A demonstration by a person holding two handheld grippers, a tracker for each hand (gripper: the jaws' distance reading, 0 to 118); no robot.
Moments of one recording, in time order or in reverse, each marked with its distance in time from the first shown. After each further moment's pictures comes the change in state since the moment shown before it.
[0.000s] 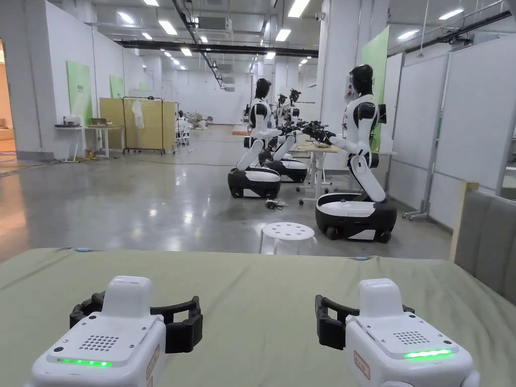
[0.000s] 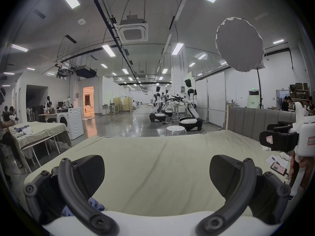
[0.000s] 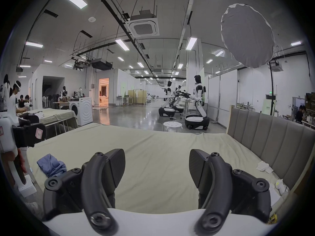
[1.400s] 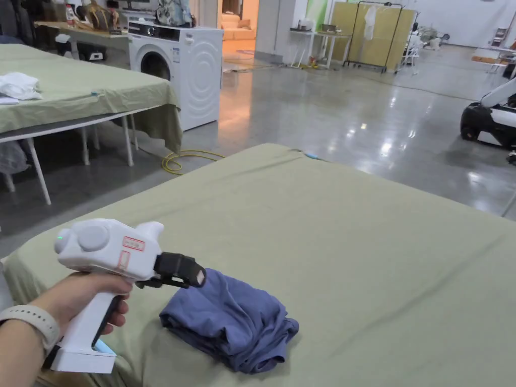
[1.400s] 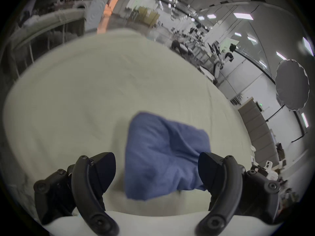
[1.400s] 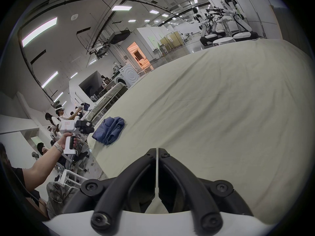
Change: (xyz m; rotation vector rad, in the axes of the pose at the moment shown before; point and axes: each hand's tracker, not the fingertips) left arm -0.457 -0.129 -0.020 -0.687 -0.013 0.535; right arm -0.078 -0.166 -0.056 -0.542 0.599 -0.410
